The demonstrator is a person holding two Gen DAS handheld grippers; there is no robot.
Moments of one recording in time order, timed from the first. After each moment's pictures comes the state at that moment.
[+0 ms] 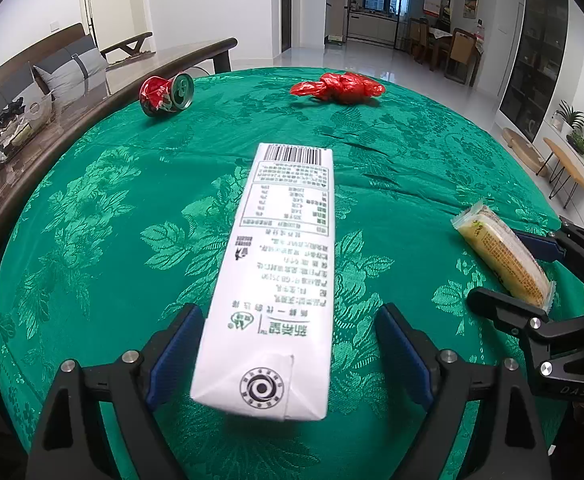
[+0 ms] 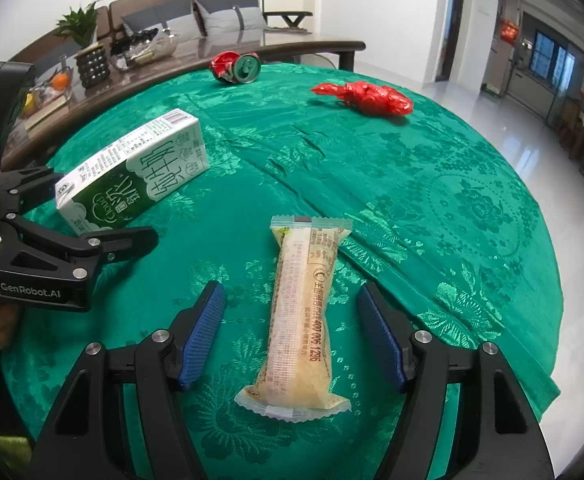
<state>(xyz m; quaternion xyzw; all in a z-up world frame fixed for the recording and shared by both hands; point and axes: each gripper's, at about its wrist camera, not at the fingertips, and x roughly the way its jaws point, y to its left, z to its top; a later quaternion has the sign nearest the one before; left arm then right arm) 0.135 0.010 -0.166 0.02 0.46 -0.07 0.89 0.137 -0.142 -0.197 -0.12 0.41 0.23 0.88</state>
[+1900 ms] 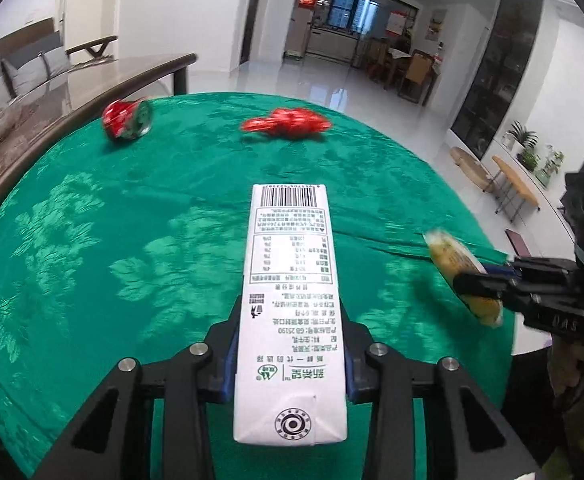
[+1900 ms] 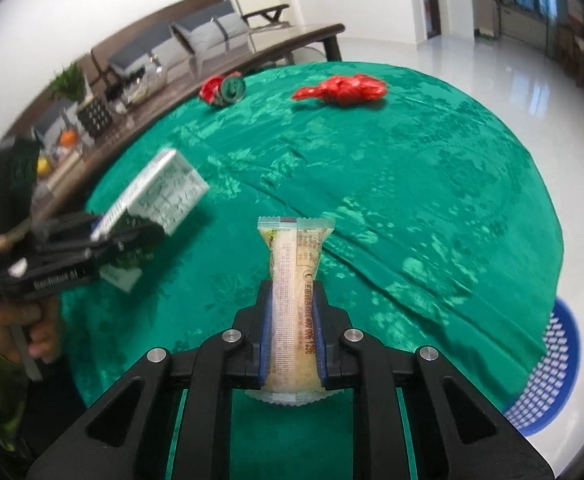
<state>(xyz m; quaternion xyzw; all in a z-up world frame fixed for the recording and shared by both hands) 0.132 0.003 -0.127 -0.03 0.43 -0.17 0.88 0.137 -0.194 -0.160 0.02 0.45 0.25 0.86</state>
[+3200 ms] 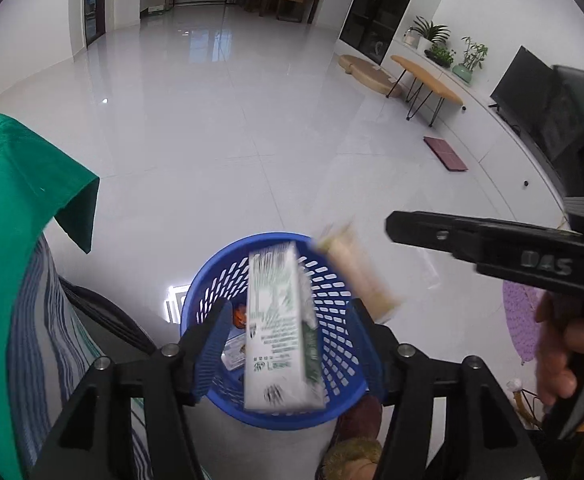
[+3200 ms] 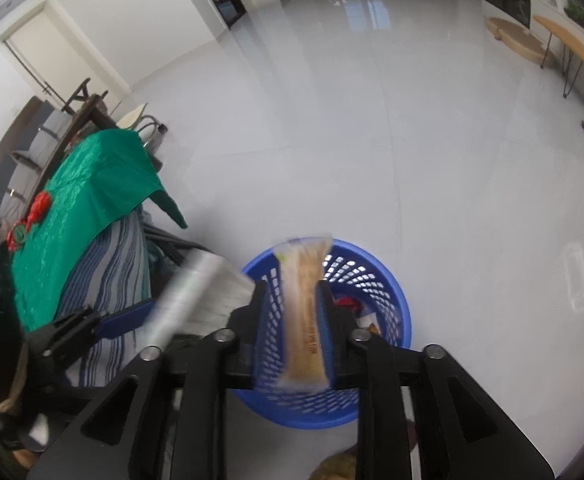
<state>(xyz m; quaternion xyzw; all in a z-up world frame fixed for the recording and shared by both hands) 0.220 -0.436 -0.217 0.06 0.51 -0.34 0.79 0.176 -0.575 -0.216 0.19 0.50 0.00 0.85</state>
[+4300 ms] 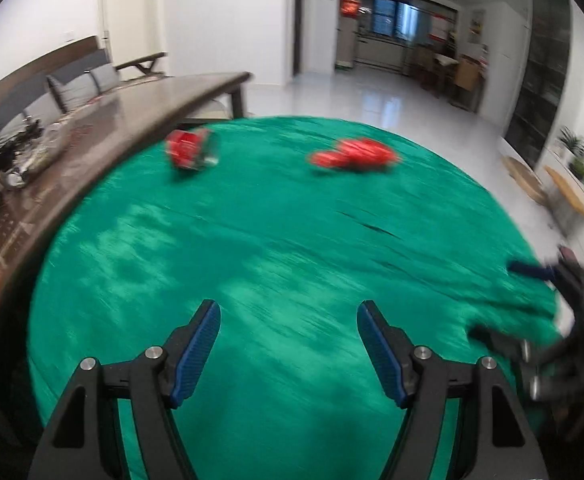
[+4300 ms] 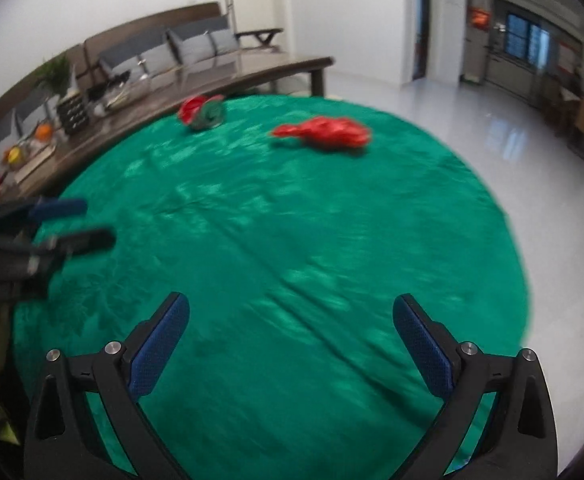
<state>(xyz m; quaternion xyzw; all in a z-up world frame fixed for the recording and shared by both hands) 0.177 0.035 -0.115 0.00 0.41 -0.05 0.91 0.164 -0.152 -0.157 -0.06 0.41 0.21 0.88</state>
